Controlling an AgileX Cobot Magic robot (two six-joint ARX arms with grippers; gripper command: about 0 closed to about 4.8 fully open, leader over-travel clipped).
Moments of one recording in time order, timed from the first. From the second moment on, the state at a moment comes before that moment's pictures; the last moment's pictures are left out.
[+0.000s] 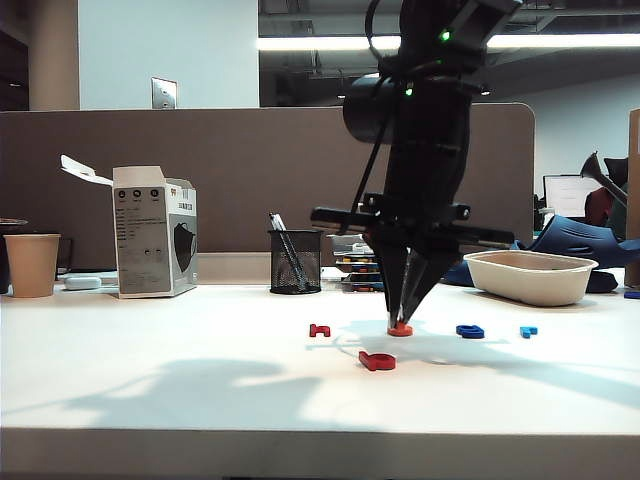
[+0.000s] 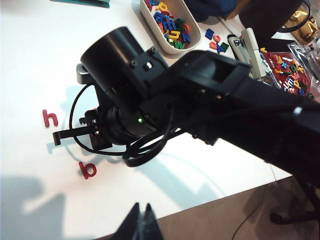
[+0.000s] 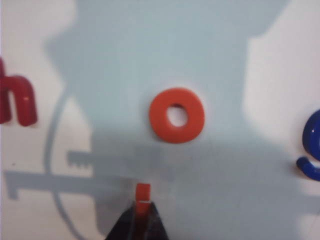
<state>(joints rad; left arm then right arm) -1.11 1.34 1.59 -0.90 -0.36 -0.80 0.56 1.98 1.50 -0.83 -0.02 0.49</state>
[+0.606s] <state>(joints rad) -1.11 1.34 1.59 -0.90 -0.36 -0.80 0.61 1.98 1.47 -0.97 0.03 0.47</state>
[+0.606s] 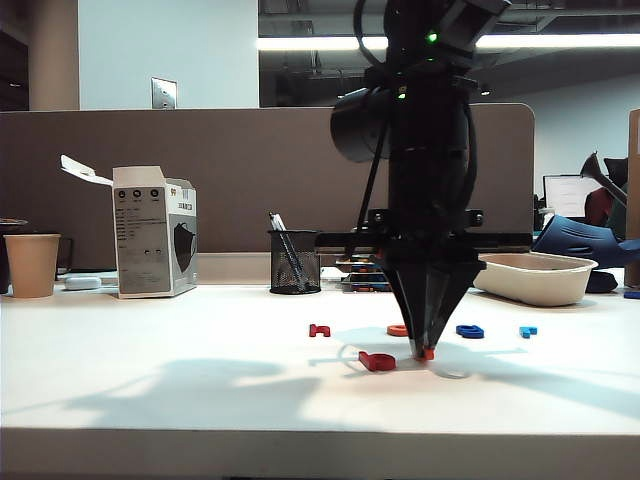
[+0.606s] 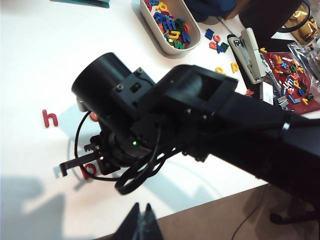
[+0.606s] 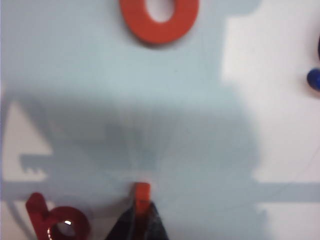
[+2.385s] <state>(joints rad) -1.11 1.34 1.59 -0.90 -0.36 -0.80 0.65 1.88 1.37 -0.94 0.05 0.50</state>
